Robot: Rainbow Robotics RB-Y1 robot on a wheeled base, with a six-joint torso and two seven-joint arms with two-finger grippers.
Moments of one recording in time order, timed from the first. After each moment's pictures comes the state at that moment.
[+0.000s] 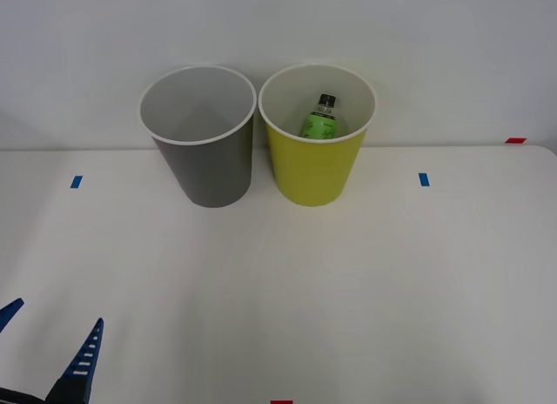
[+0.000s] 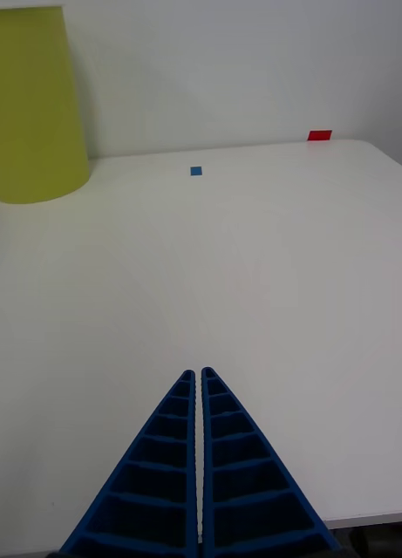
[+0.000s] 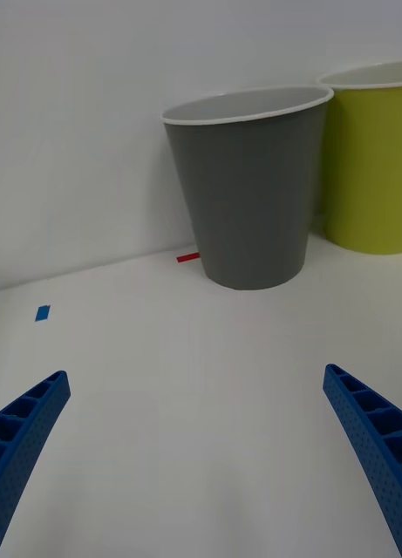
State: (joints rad) right arm 1.24 -0.07 0.01 -1.94 0.35 -0.75 1.05; left arm 1.04 0.59 -0.04 -2.25 0.16 -0.37 -1.44
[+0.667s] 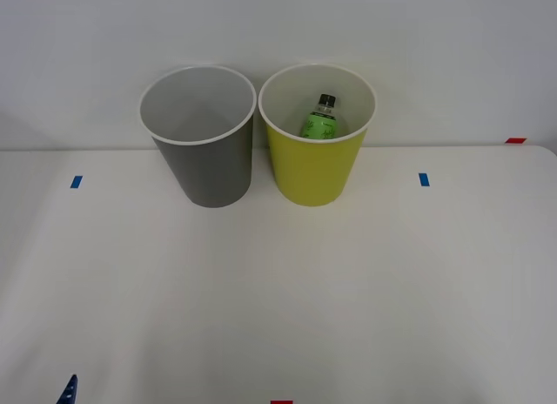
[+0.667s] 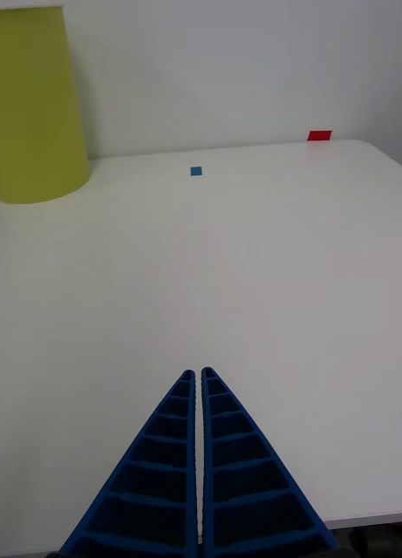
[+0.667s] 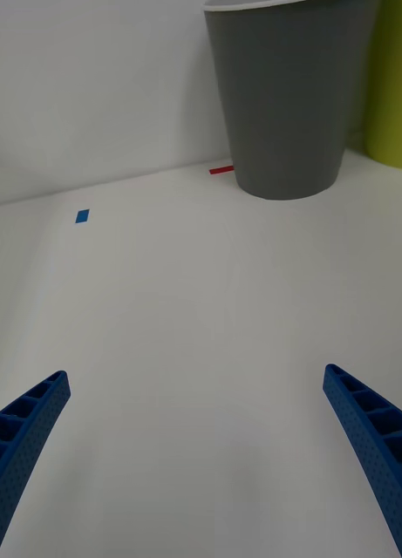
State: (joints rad) right arm 1.24 -0.07 0.01 -1.94 0.35 -0.75 1.05; left arm 1.22 0.54 -0.03 -2.23 0.18 -0.38 -1.48
